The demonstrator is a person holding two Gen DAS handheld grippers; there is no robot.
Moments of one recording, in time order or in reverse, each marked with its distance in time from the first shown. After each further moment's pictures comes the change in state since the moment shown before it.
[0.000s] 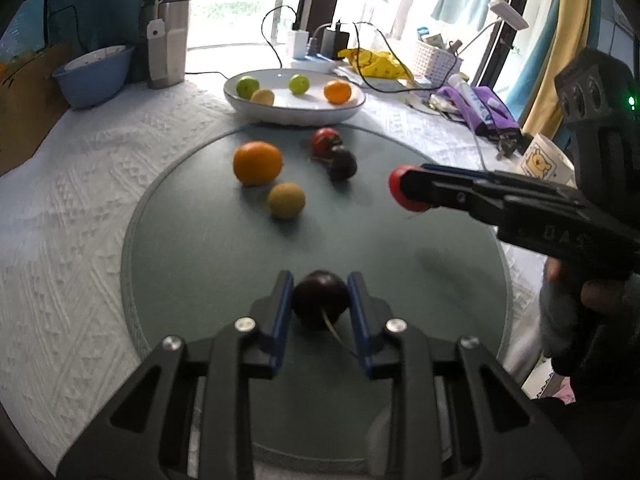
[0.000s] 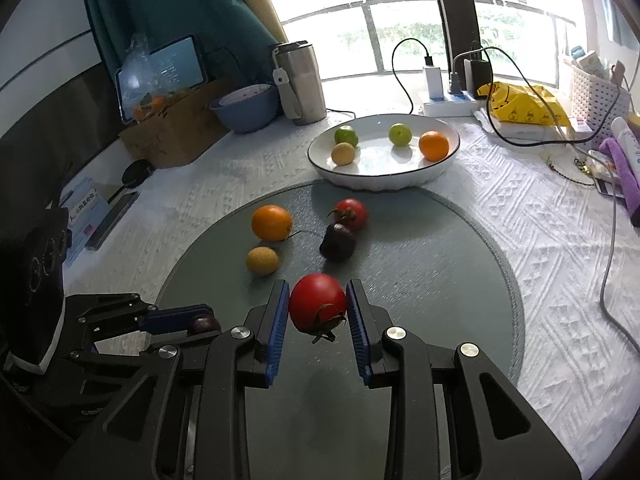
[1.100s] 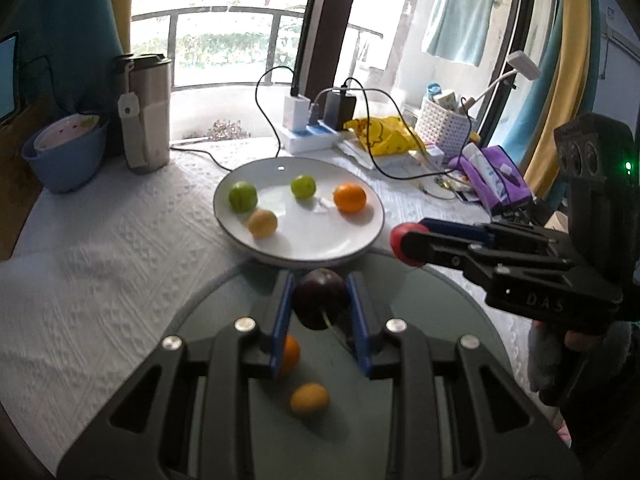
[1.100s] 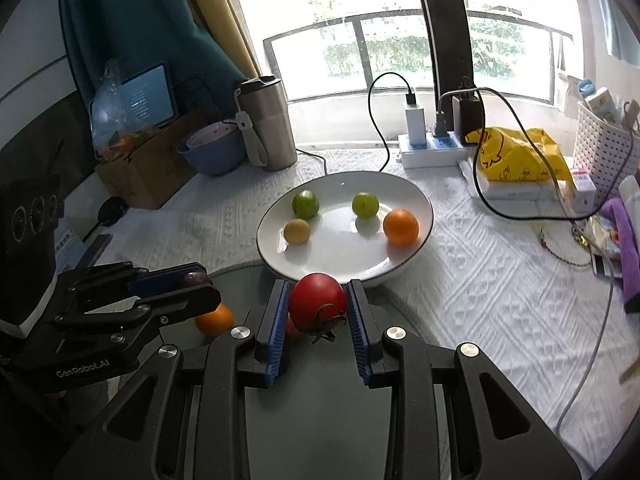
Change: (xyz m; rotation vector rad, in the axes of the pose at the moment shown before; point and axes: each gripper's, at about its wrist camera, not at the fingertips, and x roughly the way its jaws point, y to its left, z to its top) left arm 0.029 0.018 0.111 0.021 -0.128 -0.022; right arm 0.026 -0.044 0.077 -0.008 -0.045 -0.027
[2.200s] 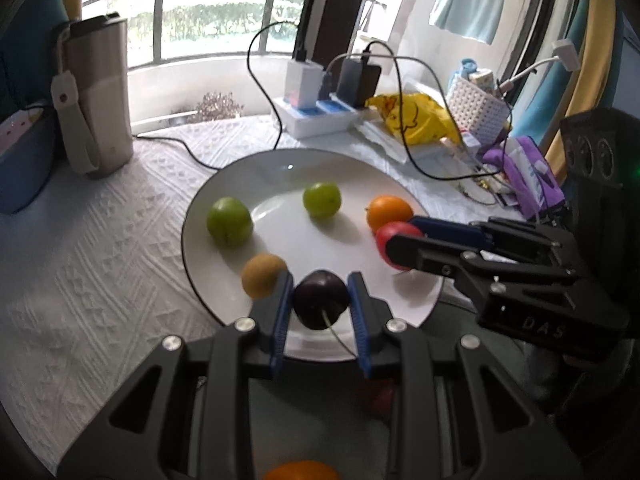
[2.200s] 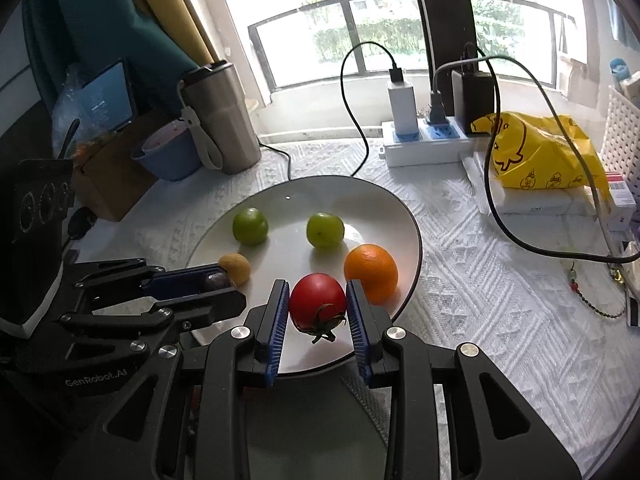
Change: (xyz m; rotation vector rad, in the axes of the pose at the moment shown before) left arm 0.092 0.025 0.041 -0.010 0.128 -0.025; right arm 0.076 -0.046 0.033 0.025 0.067 -0.017
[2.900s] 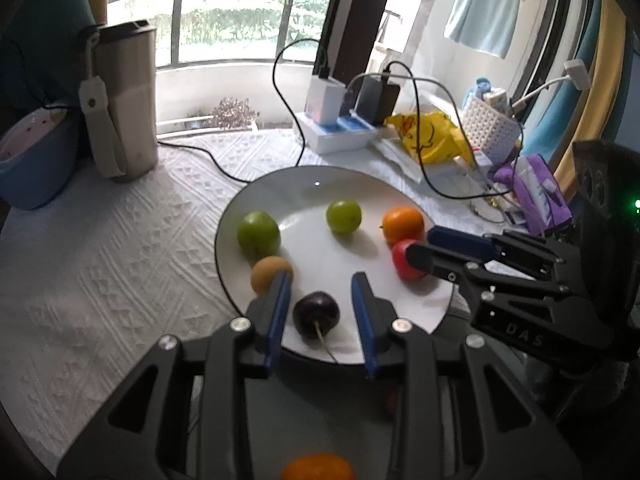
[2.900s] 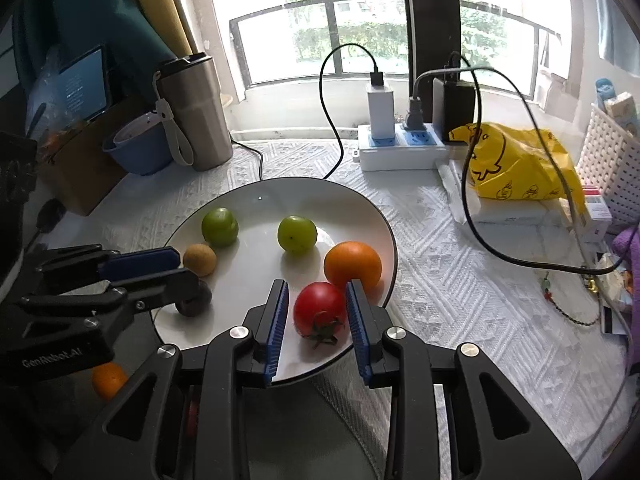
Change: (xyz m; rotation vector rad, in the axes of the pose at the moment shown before) left arm -0.019 0.009 0.005 -0.034 -0.044 0.039; right arm -0.002 0.006 0.003 -0.029 -0.011 -0.126
